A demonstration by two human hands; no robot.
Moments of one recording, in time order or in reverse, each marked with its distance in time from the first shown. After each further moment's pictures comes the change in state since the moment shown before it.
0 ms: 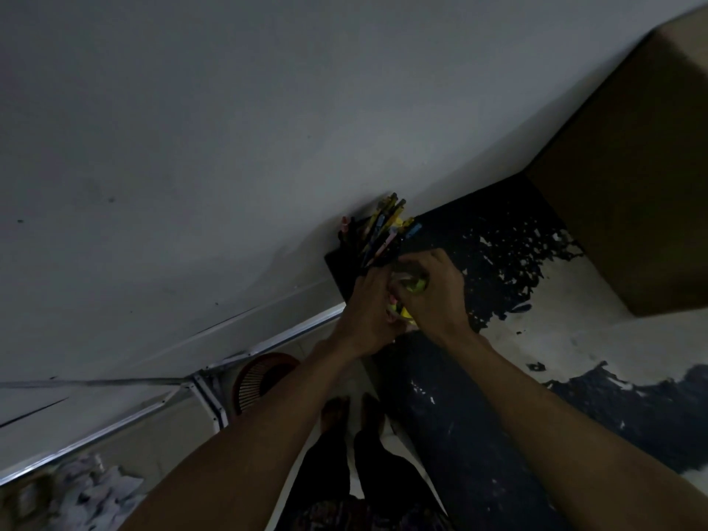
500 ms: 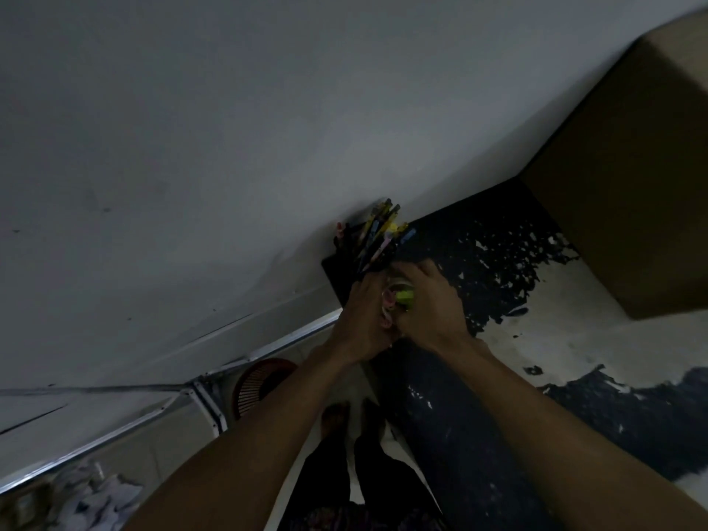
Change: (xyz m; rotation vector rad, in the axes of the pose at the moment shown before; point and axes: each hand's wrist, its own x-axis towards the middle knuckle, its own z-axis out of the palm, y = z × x) left_hand 0.005 -0.002 0.004 0.086 -0.016 0.048; right_hand -0.005 -0.002 -0.009 -0.250 -0.294 0.065
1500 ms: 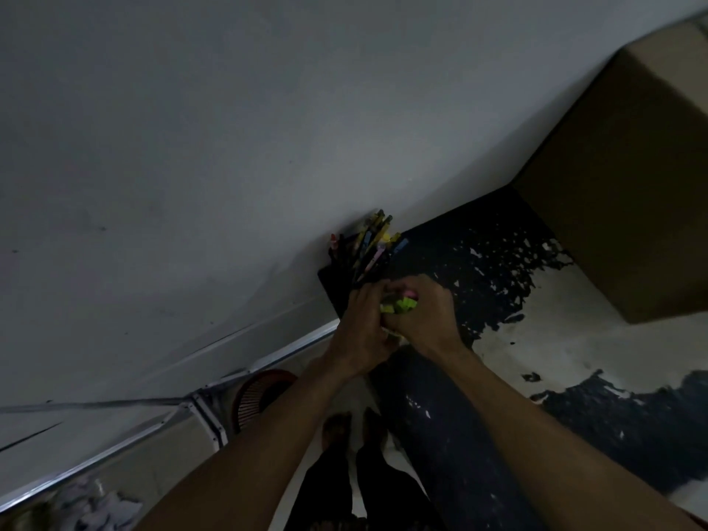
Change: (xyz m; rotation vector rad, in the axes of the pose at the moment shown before) left_hand -0.009 0.008 -0.002 0.005 -0.003 -0.016; right_hand 0.000 0.002 0.002 0.317 0.188 0.011
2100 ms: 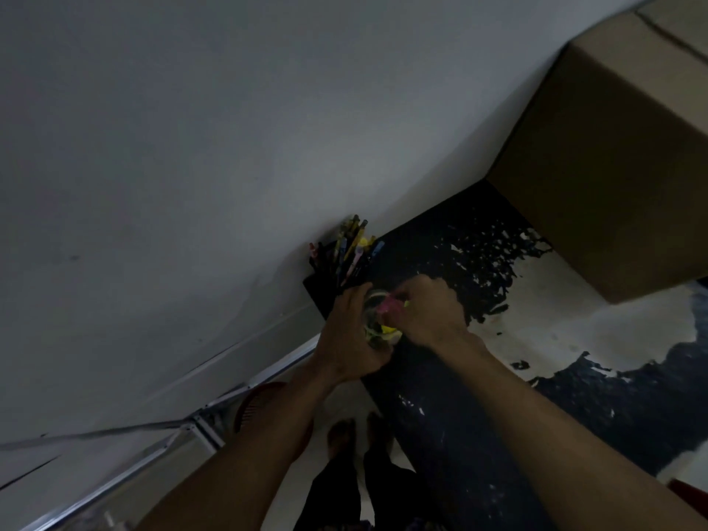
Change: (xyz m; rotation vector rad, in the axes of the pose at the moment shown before) left_hand -0.009 0.018 -0.013 0.057 -0.029 0.042; right_hand 0.003 -0.015 -0.037 -0.380 -0.187 0.252
